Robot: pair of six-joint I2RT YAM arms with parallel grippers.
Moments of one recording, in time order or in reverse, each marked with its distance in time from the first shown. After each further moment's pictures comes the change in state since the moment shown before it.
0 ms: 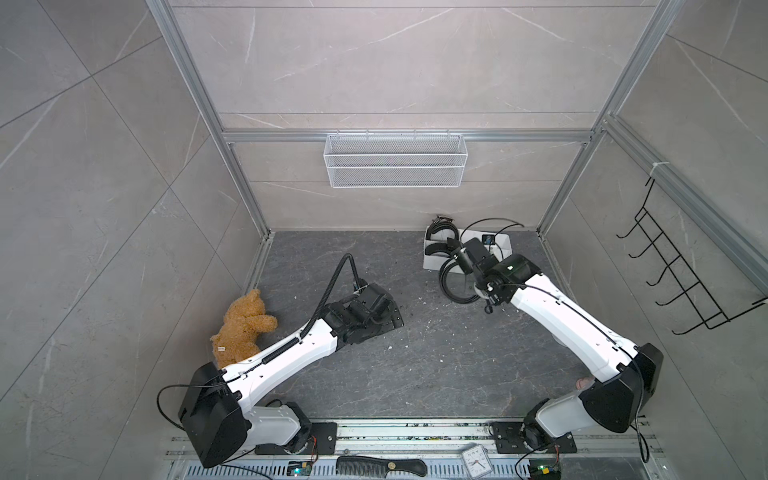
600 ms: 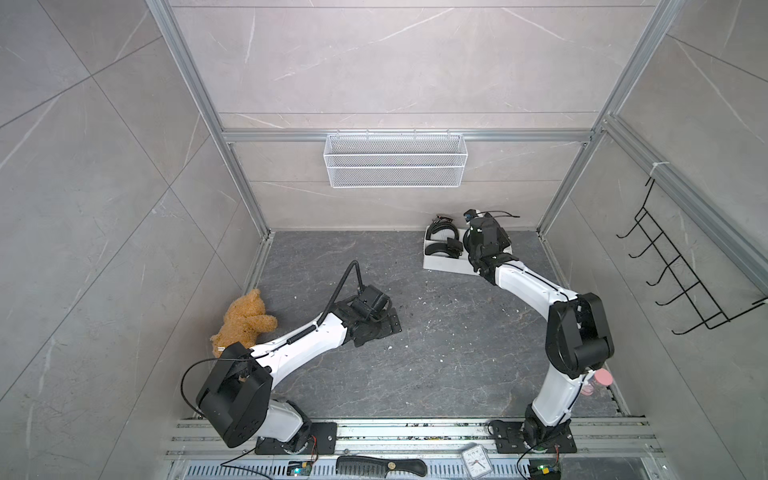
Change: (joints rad) left arm 0.063 0.117 -0.064 0.108 0.139 0.080; right arm -0.272 0.358 -0.192 1.271 0.157 -1.263
